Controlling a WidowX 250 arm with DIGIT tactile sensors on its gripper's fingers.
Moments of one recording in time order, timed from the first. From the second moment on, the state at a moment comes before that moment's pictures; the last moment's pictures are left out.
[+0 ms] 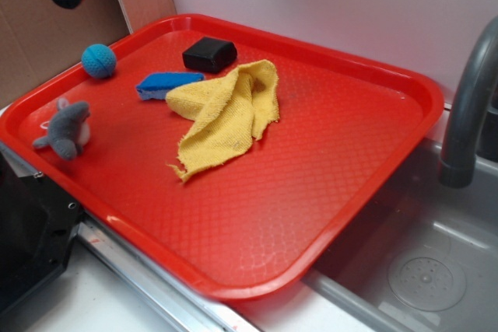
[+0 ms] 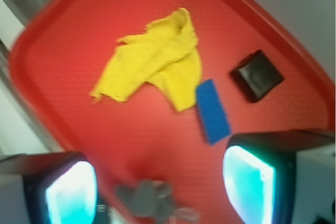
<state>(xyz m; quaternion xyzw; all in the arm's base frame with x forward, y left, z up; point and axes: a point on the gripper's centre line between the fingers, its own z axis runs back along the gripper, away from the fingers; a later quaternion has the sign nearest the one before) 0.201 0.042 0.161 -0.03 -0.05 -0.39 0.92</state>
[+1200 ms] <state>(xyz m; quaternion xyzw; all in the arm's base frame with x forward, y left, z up) 0.306 0.083 0.064 0.02 -0.04 -0.52 0.85</state>
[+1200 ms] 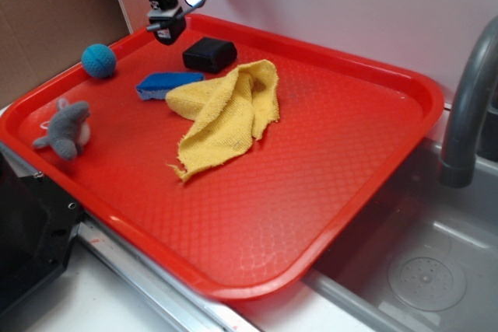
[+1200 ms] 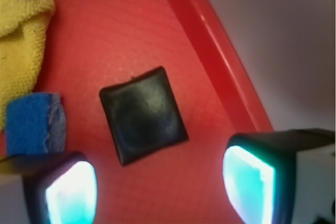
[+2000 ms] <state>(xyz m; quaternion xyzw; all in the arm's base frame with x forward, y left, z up) 0.314 0.074 0.039 0.02 -0.05 -0.59 0.81</state>
